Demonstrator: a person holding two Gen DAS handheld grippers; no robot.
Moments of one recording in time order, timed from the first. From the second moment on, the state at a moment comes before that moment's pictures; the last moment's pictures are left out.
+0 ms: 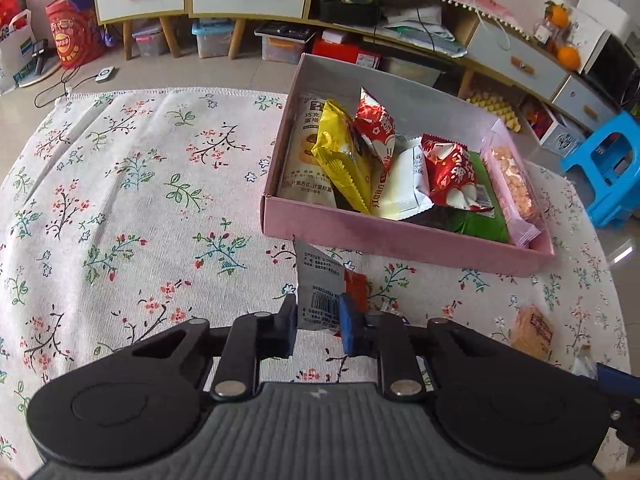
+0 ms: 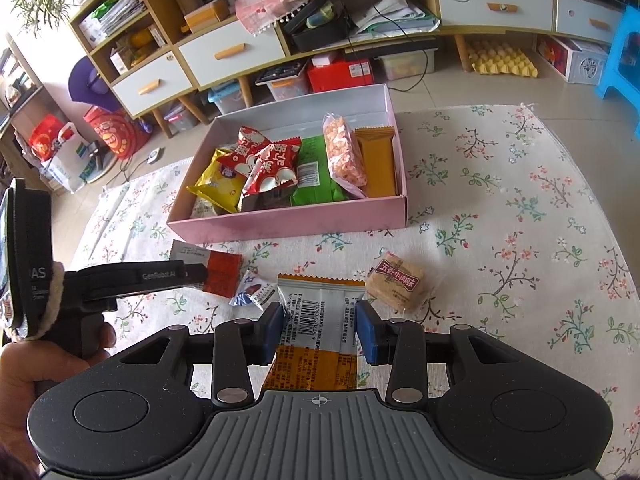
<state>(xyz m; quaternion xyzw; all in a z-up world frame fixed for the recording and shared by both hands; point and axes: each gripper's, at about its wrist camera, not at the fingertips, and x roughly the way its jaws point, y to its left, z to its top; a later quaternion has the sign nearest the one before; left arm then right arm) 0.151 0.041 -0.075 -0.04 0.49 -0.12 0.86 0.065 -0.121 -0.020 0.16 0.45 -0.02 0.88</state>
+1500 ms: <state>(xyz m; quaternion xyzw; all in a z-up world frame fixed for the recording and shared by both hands) 0.101 0.022 -0.013 0.00 0.39 -0.14 0.91 0.057 -0.148 -0.006 0.17 0.41 -0.08 0.89</state>
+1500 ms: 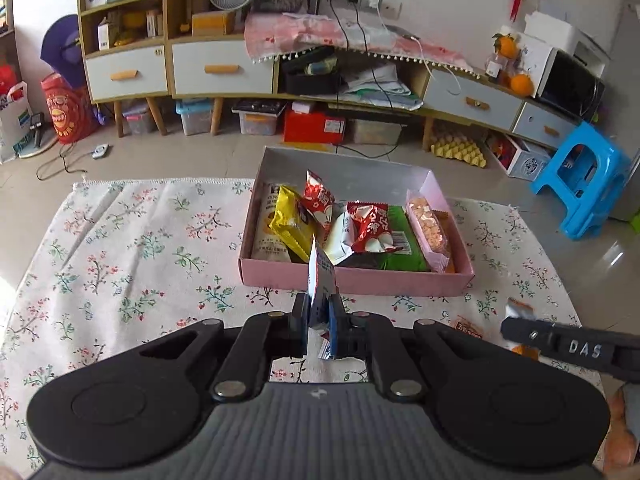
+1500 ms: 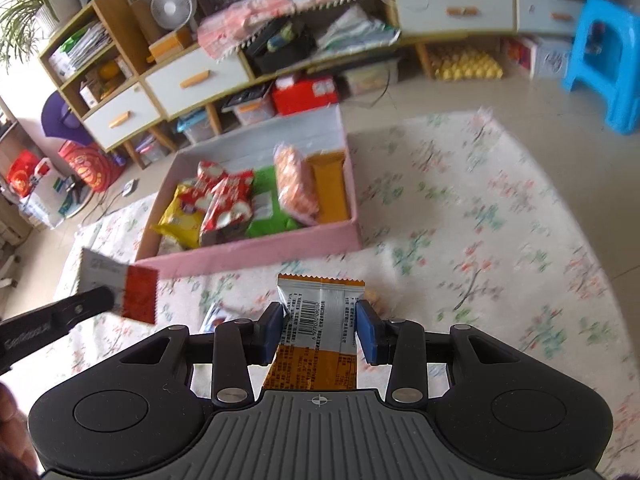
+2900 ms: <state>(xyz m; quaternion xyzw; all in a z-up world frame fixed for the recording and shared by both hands) 0.146 0.045 -0.020 -0.11 0.36 -0.13 0.92 0.101 -0.171 0.003 0.21 0.35 -0.08 0.91</state>
